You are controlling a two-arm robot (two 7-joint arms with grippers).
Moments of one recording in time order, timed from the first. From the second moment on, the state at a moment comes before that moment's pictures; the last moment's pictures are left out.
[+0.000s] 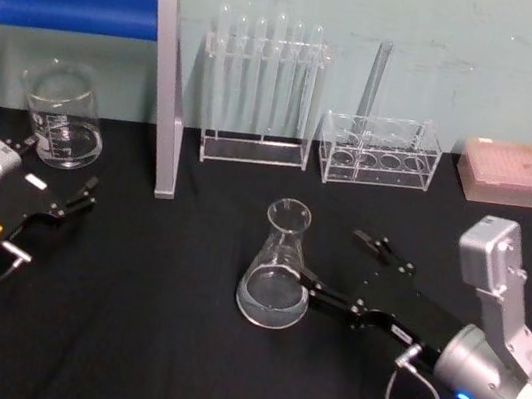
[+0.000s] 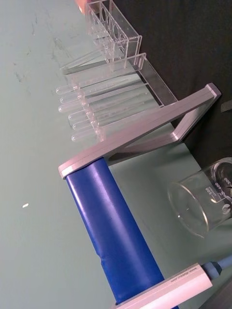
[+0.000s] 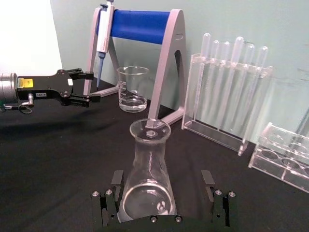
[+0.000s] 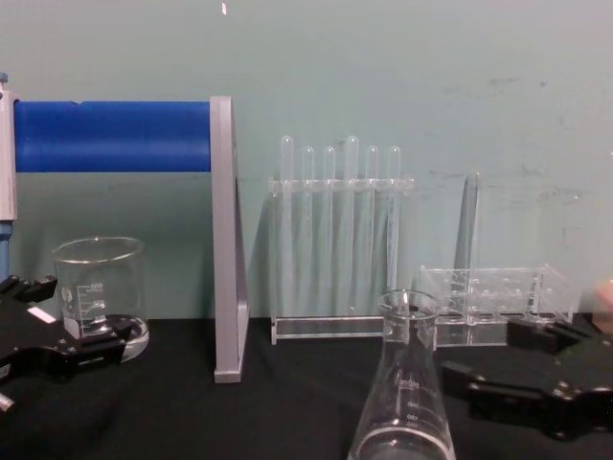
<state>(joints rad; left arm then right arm) -0.20 0.60 0.45 -1.41 -0.25 -0.12 0.03 0.07 0.57 -0.42 -1.64 0.44 -0.03 0.37</state>
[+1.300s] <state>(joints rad) -0.20 0.60 0.45 -1.41 -0.25 -0.12 0.03 0.20 0.38 -0.44 -1.49 0.33 0.01 0.42</state>
